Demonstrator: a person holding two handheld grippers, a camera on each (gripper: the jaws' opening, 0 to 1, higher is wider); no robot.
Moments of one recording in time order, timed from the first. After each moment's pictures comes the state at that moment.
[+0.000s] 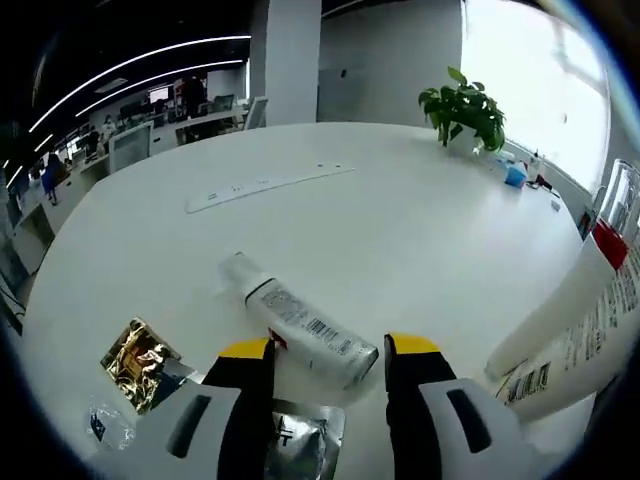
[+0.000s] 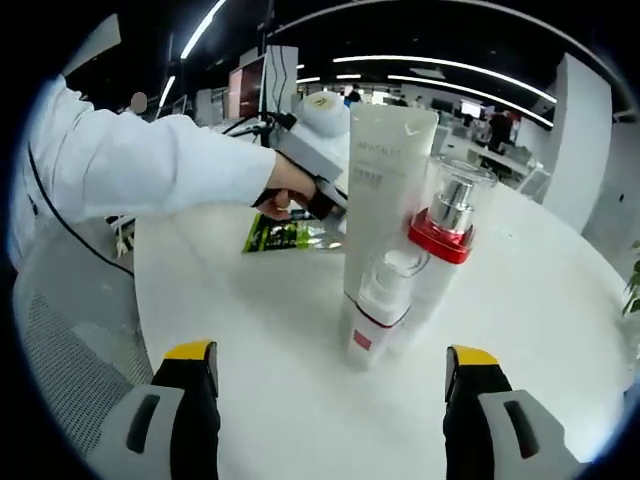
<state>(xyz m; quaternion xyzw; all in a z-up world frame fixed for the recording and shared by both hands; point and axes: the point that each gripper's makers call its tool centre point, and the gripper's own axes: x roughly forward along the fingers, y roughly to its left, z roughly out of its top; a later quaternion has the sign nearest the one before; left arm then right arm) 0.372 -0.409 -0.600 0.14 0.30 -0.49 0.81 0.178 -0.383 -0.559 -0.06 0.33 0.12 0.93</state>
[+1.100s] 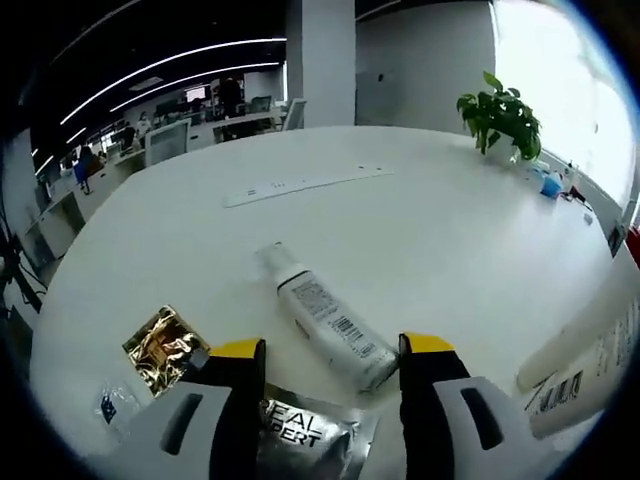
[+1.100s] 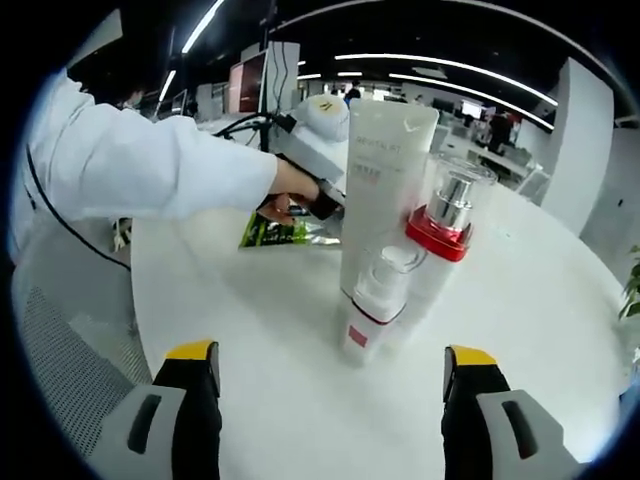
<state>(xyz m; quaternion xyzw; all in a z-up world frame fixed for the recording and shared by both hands) 0.401 -0.391 -0.610 0.14 0.29 -0.42 0.85 0.177 -0.387 -0.561 -0.07 0.34 0.12 0.93</state>
